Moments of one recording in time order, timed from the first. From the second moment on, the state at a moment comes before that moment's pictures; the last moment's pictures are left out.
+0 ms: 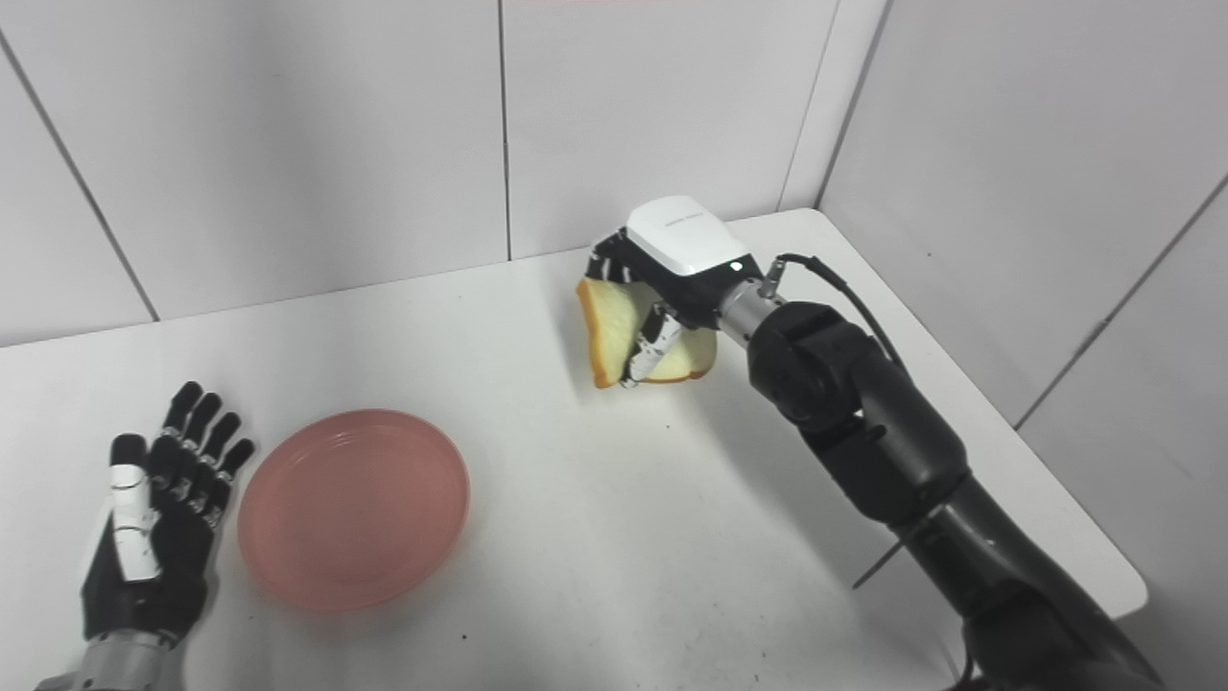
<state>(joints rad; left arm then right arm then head) -0.23 -0.04 -0.04 0.08 -0.21 0.03 -0.18 -0.48 -0.67 0.17 -0.13 -0.70 0.06 0.31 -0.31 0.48</state>
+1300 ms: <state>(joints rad) -0.23 -0.14 -0.08 0.22 -0.11 -0.14 -0.11 -0.65 -0.34 0.44 0.02 -0.73 -0.09 0.36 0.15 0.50</state>
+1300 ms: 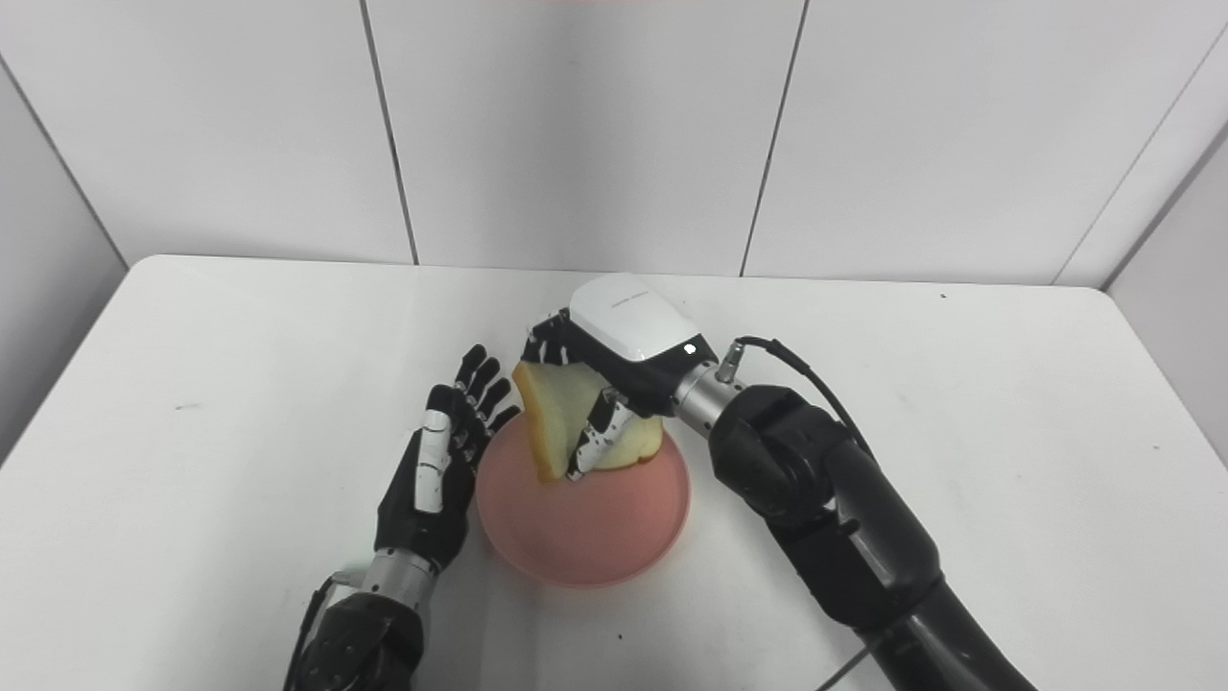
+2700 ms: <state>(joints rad) -0.25 -0.15 -0.08 0.22 -0.09 -0.17 -0.05 -0.66 -0.39 0.48 -0.01 -0.76 -0.08 0.66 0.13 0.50</state>
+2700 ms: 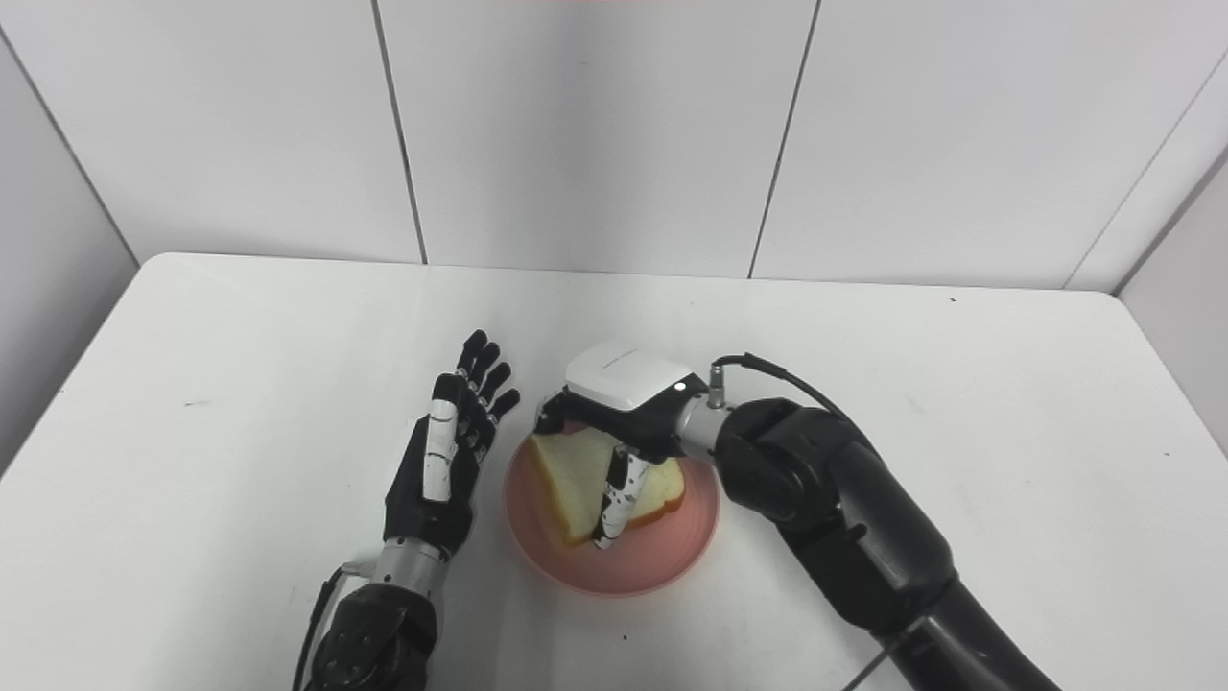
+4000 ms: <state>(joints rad) -0.24 -0.13 -0.09 0.16 -0.10 -0.12 -0.08 -0.30 -0.30 0.07 -0.09 -0.26 -0.04 0.43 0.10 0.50</state>
